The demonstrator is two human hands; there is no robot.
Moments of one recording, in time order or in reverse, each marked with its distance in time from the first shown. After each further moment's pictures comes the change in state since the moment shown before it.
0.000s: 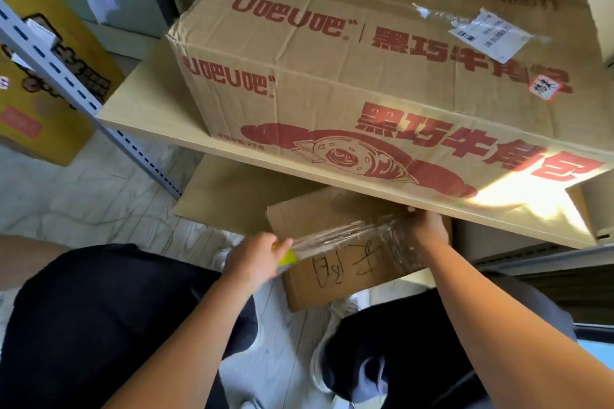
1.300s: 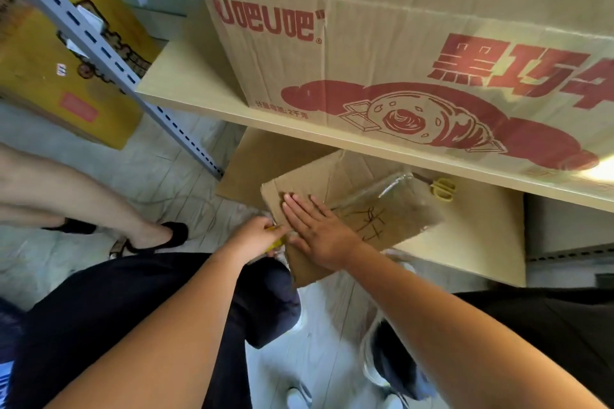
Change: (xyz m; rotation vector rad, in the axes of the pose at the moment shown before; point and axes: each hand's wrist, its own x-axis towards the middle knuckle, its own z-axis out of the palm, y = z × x) left_hand 0.034 -0.083 -0.012 -0.282 -0.120 -0.216; right_hand -0.068 -0.110 0.199 -0.469 -0.162 -1.339
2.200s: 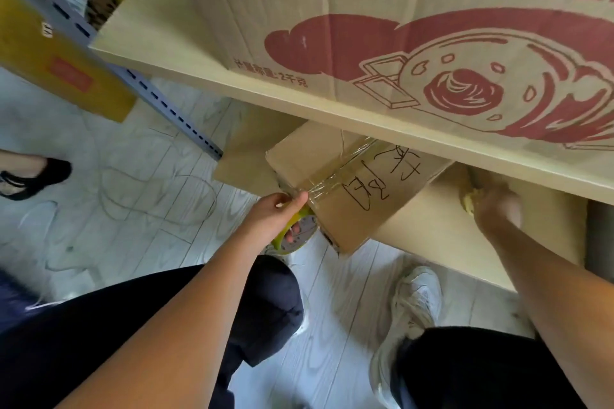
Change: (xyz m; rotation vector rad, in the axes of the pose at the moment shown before) left_hand 0.046 0.013 0.028 -0.300 0.057 -0.033; right_hand -0.092 0.245 0.055 0.394 0.236 1.424
